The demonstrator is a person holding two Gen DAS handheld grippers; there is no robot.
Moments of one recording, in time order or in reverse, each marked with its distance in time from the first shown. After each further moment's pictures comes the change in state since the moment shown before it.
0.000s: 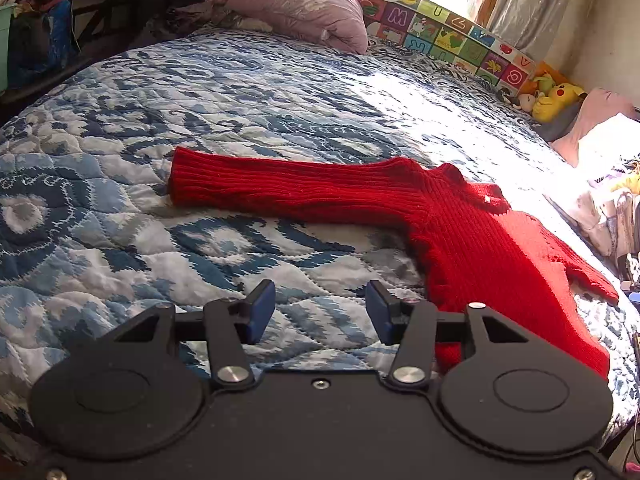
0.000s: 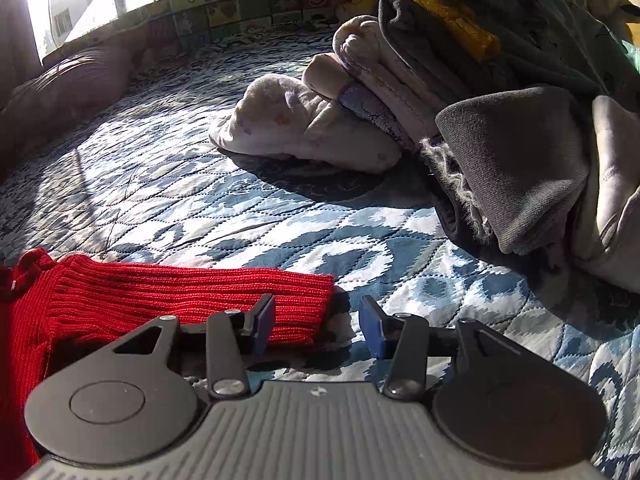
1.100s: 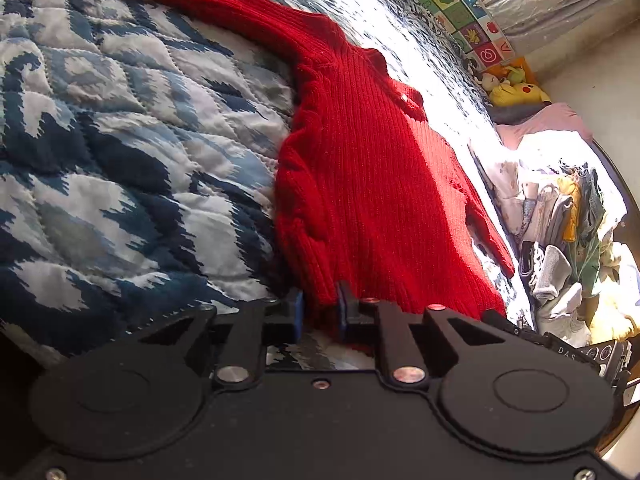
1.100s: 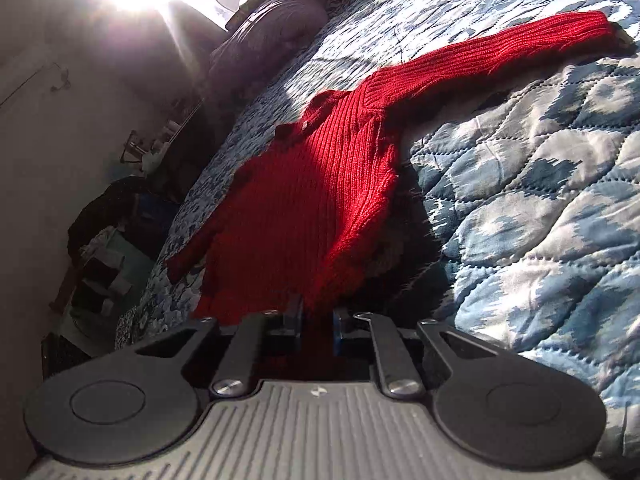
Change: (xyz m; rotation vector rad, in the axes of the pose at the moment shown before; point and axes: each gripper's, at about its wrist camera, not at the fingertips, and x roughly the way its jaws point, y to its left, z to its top) left arm 0.018 -0.056 -0.072 -0.286 0.257 -0.258; right arm -0.075 0.087 -0.127 0.126 0.266 0.738
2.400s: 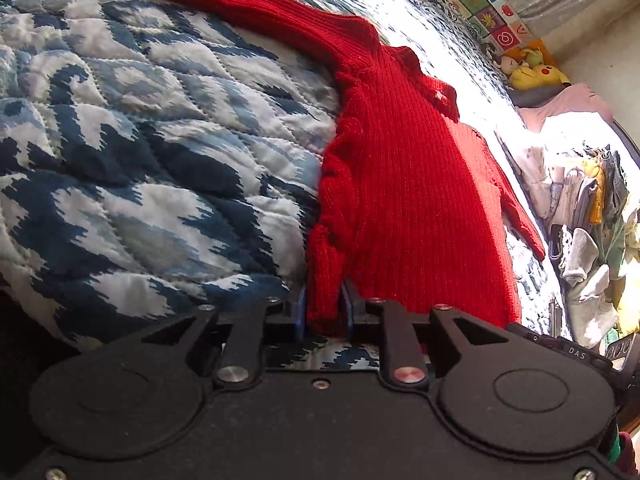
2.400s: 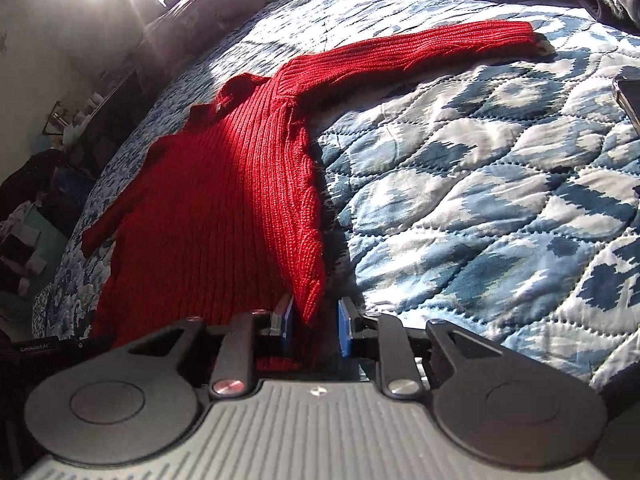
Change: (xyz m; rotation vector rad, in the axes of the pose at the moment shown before) left arm -0.018 0.026 0.005 0.048 0.041 0.098; right arm -0.018 -0.008 -0.015 -0.071 0.036 -0.315
